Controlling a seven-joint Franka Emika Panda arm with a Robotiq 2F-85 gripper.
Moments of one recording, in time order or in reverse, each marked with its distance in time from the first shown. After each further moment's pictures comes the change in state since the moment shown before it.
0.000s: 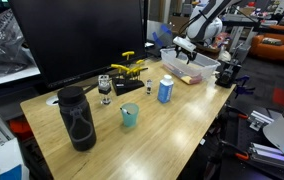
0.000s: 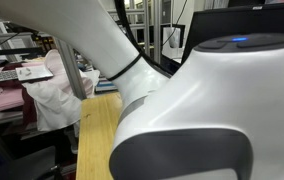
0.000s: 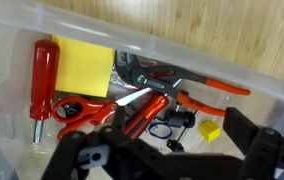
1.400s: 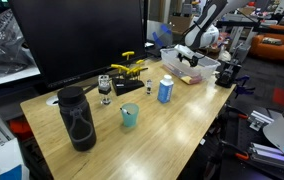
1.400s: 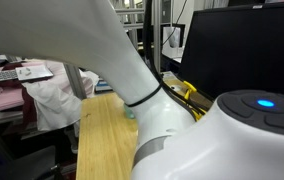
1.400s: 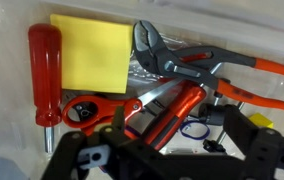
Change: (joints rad) arm 0.023 0.141 -0.068 0.057 0.089 -0.003 0.012
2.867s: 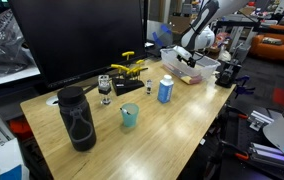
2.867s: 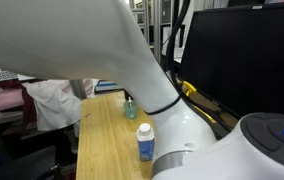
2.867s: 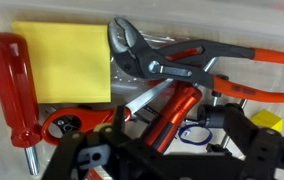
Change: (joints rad) arm -0.033 0.084 0.023 0.081 0.126 0.001 -0.019
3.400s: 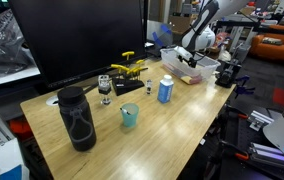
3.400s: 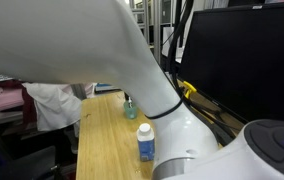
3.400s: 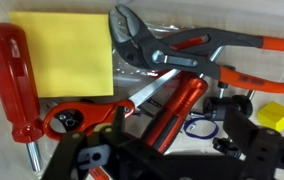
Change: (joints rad) arm 0.000 0.010 -0.014 0.002 0.000 0.000 0.013
